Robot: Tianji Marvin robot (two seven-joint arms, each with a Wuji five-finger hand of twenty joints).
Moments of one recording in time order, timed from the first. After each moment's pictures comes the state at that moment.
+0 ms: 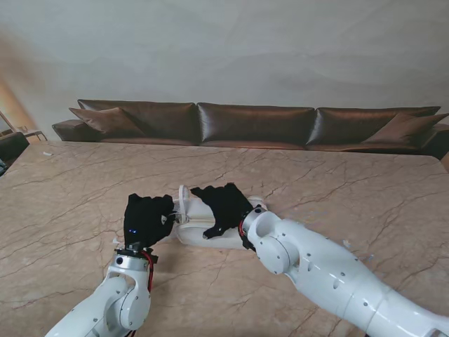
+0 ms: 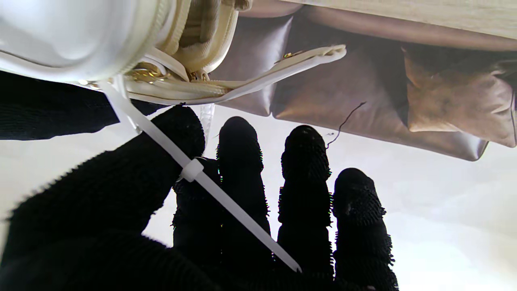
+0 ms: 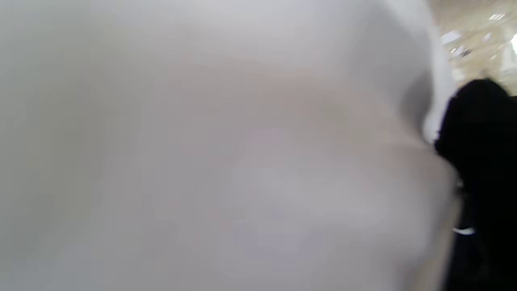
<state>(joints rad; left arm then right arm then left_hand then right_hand) 1.57 -1.17 -1.05 -1.43 0.98 0.10 0.80 -1.07 -1.13 0.59 -1.33 -0.77 0.02 -0.10 0.76 -0.61 0.85 -0.17 0.79 -0.11 1.38 1.05 1.05 -0.04 0.82 0.94 0.91 0.20 0.95 1.10 0.32 0.27 1.37 0.96 0.11 -0.82 1.14 -0.22 0.24 0.12 0.17 0.56 0.29 0.01 0.71 0.42 0.39 0.09 0.44 0.61 0.06 0.17 0.80 0.82</state>
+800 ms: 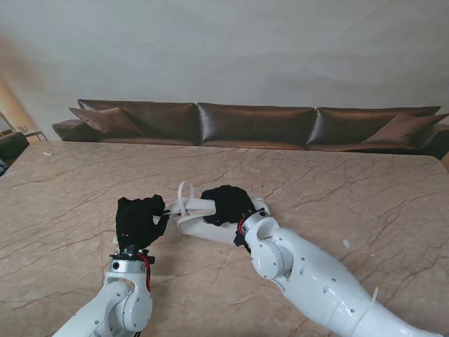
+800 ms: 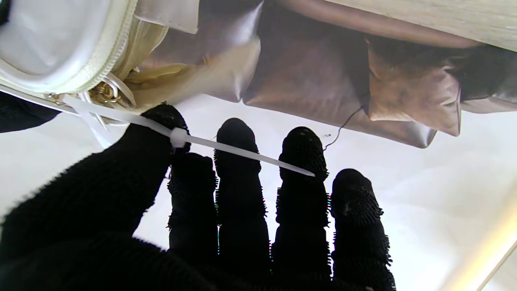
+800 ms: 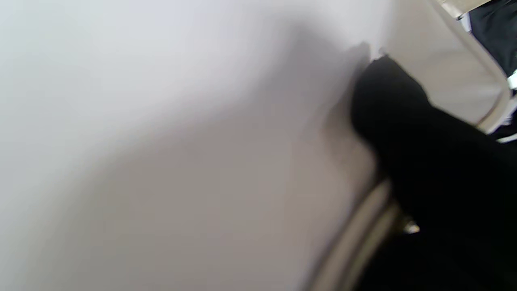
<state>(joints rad) 1.59 -1.21 -1.09 -1.41 0.94 0.15 0.88 -1.16 -1.23 0.71 -1.25 -0.67 -0.01 -0.31 0.73 -0.59 0.77 -0.17 0.78 -0.13 1.35 1.01 1.05 -0.04 0.84 0.94 0.91 0.20 0.97 1.10 0.31 0.28 1.37 0.96 0.46 -0.84 1.13 -0.32 0.84 -0.17 0.80 0.97 1.09 -0.12 0.94 0.72 1.10 0.00 1.07 1.03 0.80 0.19 1.55 1.00</state>
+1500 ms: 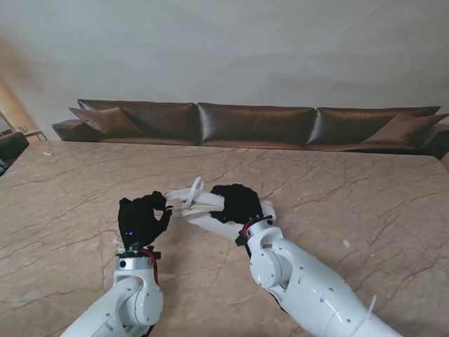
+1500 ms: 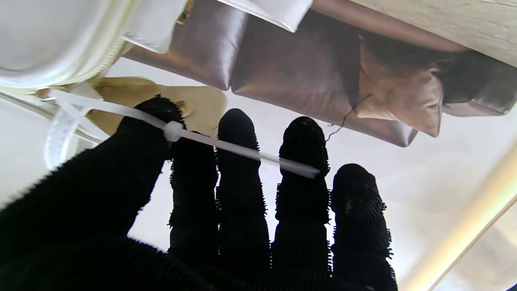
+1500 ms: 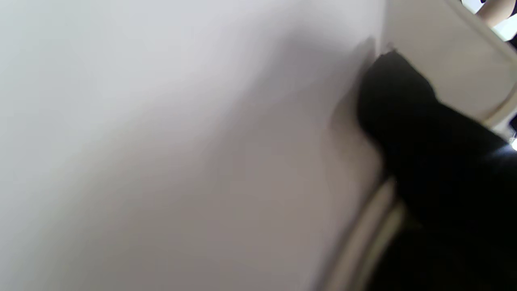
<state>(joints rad) 1.53 -1.25 -1.03 -1.34 0.84 0.19 0.98 -1.22 -1.27 0.75 -1.21 -0.64 0.01 -0.52 0.72 -0.64 0.80 -0.18 0.81 -0.12 1.23 0.80 1.08 -0.04 0.66 0.86 0.99 0.20 0.91 1.04 0.43 0.29 1.39 0.92 0.46 -0.84 1.08 -0.30 0.85 -0.22 0.88 0.98 1.11 -0.12 1.03 0.76 1.12 0.01 1.15 1.07 0.85 0.20 1.61 1.00</state>
